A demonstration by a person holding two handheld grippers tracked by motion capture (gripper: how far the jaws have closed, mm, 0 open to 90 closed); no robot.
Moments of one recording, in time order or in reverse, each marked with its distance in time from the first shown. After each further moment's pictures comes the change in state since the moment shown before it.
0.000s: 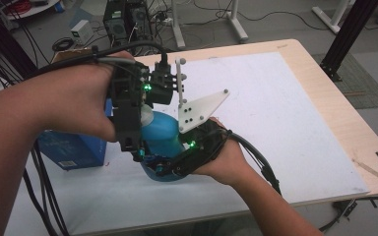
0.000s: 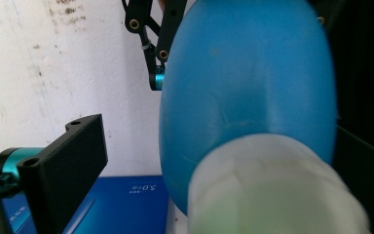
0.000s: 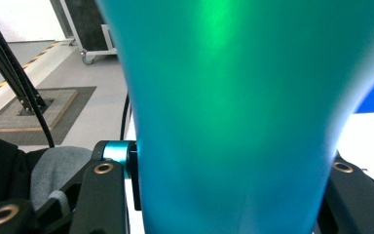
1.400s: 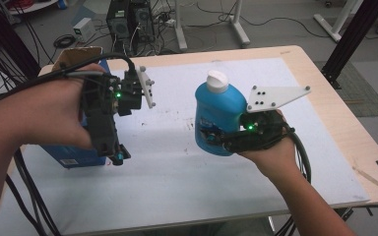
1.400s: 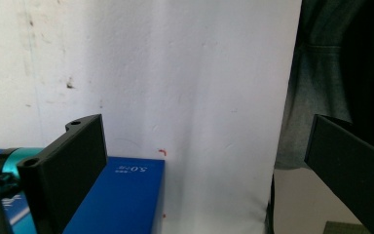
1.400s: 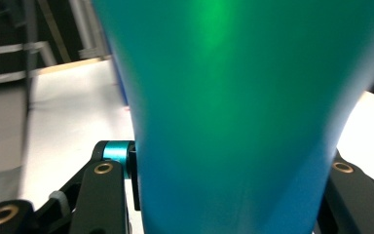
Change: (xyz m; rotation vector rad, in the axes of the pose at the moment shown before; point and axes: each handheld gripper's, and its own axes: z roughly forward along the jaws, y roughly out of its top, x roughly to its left) left arm 0.008 -0.056 0.013 -0.082 -0.003 -0.103; right arm -0.004 -0.020 -0.090 -0.041 -0.384 0.076
